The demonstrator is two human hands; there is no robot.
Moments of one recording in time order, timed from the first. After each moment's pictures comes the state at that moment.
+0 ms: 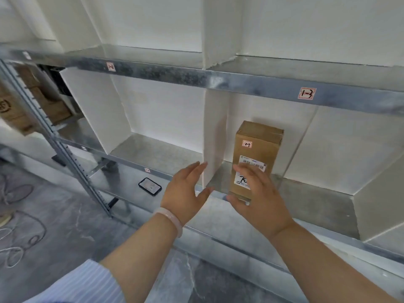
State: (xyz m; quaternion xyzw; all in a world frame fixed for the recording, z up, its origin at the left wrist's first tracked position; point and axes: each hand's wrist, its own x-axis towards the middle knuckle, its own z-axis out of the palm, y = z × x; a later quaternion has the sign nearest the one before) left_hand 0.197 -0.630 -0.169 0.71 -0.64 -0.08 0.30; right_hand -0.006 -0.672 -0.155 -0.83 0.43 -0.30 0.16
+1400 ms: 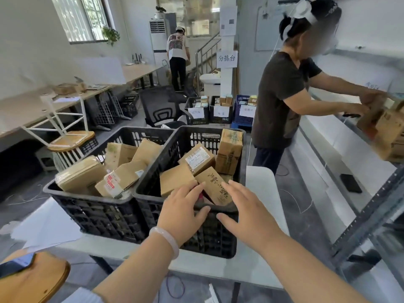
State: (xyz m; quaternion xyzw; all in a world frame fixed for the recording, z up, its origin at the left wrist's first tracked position) left_hand 0.643 0.045 -0.143 0.97 -0.08 0.13 0.18; right_hand 0.641 -0.153 -0.126 -0.94 -0.21 -0.05 0.27
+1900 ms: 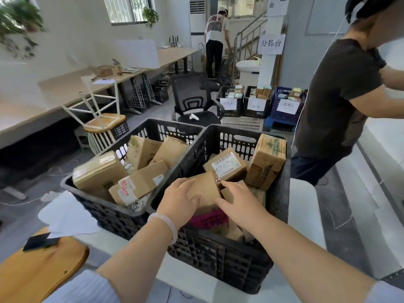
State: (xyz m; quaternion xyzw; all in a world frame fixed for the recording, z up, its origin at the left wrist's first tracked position) left_hand 0.748 0.120 -0.154 0.96 0.11 0.01 0.27; right_hand 0.794 -0.065 -0.147 -0.93 -0.19 0.11 0.30
